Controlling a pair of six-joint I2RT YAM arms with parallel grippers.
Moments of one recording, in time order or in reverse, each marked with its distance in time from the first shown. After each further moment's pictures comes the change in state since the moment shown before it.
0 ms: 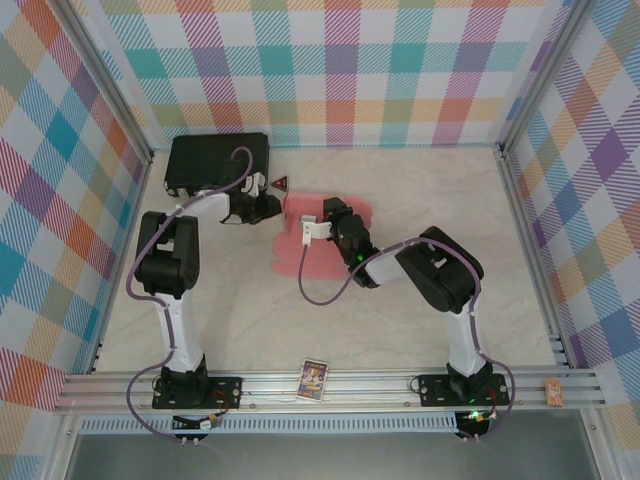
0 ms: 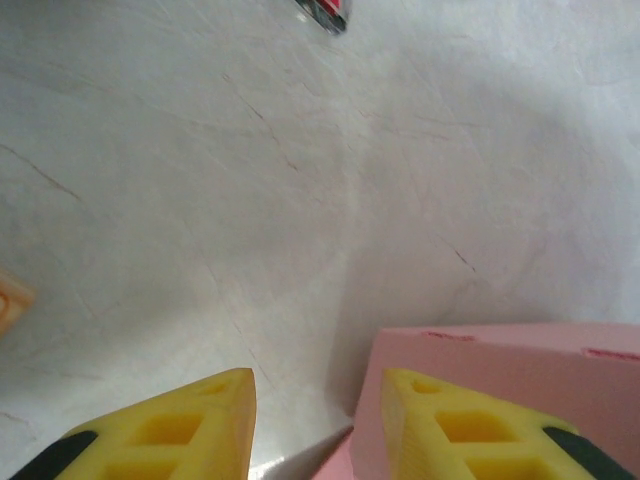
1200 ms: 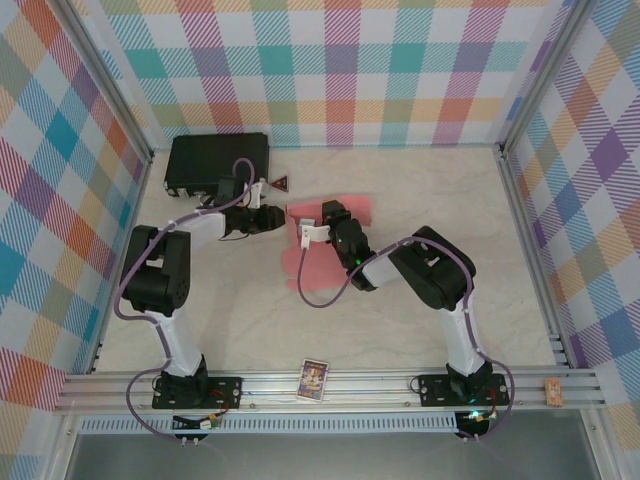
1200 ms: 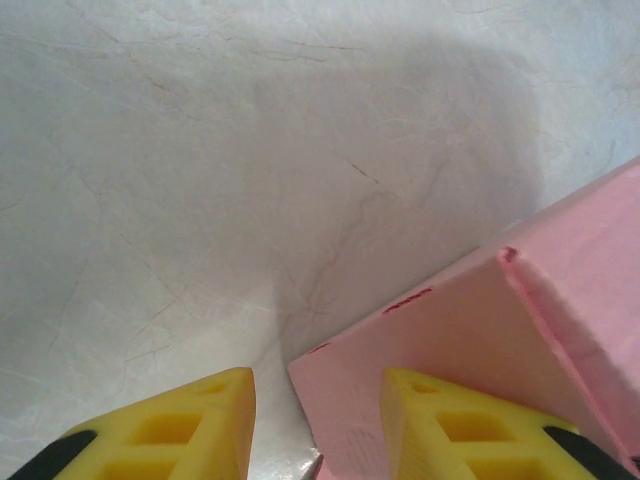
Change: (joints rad) left arm -0.027 -0.172 -0.270 0.229 0.090 0.074; right arm 0.012 0.052 0.002 0.067 0.029 -0.029
